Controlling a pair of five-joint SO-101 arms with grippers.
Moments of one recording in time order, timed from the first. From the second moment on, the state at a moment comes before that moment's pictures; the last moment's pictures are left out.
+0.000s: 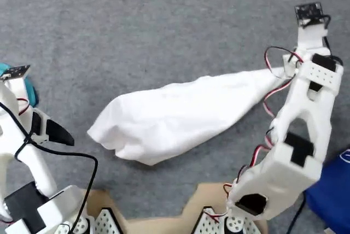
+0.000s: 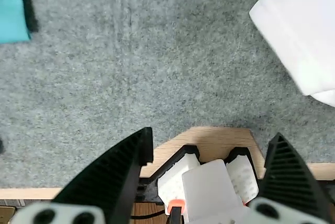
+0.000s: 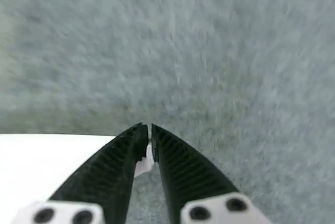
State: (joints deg) left arm -38.2 -15.5 21.5 98.4 -35.6; right arm 26.3 18.7 -0.3 44.0 21.8
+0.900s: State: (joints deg) left arm -26.8 -15.5 28.7 99.8 -35.6; right arm 38.7 41.4 -43.0 57.5 21.8
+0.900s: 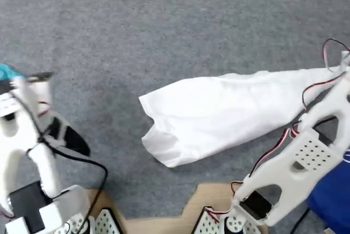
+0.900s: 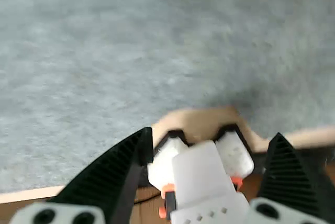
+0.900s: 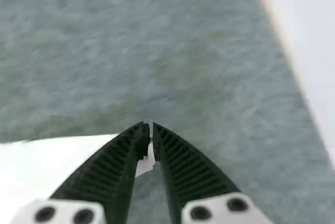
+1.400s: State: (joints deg) left arm 9.8 -15.5 30.9 93.5 -32.7; right arm 26.0 41.4 -42.7 72.4 21.8
